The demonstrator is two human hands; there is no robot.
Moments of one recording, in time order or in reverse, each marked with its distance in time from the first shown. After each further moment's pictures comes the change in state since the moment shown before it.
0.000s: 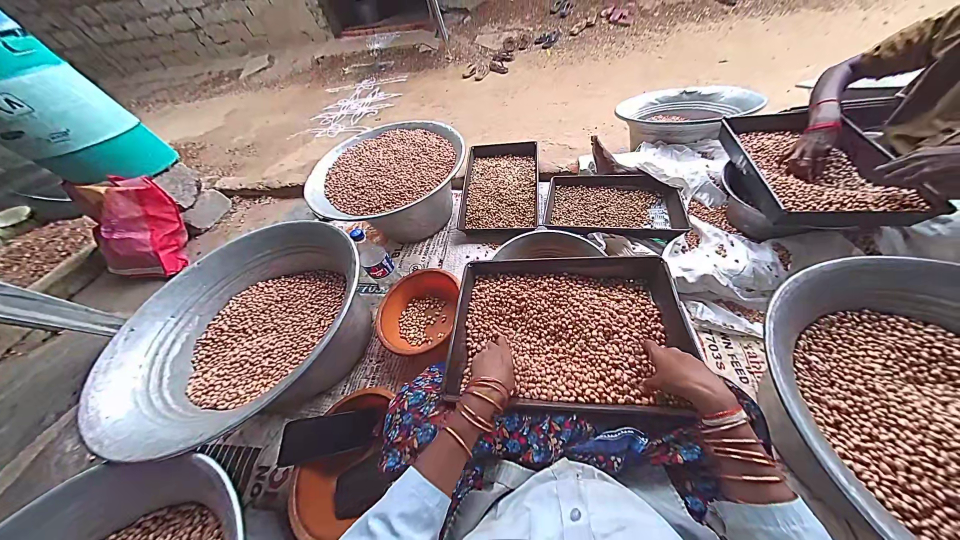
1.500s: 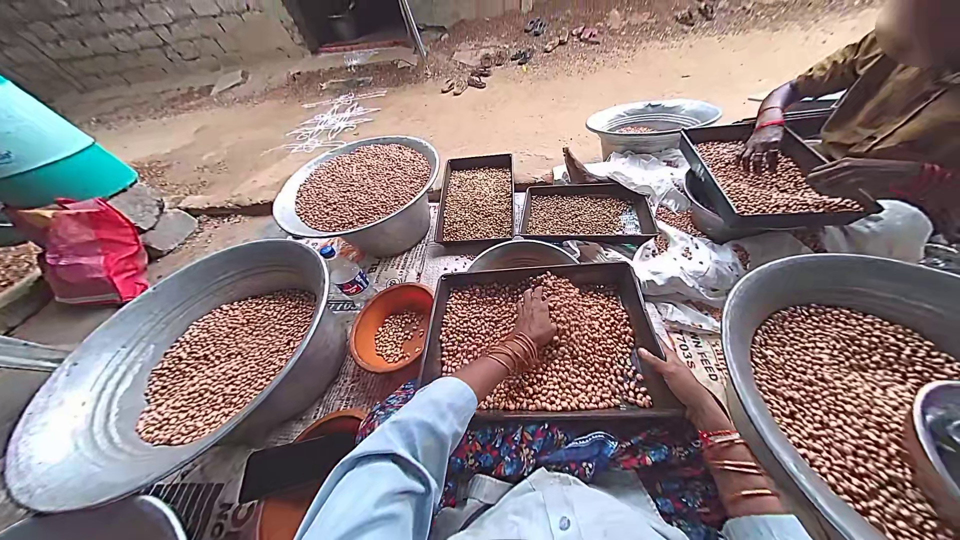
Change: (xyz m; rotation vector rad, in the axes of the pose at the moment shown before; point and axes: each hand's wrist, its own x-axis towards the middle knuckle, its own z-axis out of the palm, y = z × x) left_hand 0.090 0.112 -0.019 -0.219 0.287 0.489; right_hand 0.011 0.065 0.043 1.330 0.281 -0.205
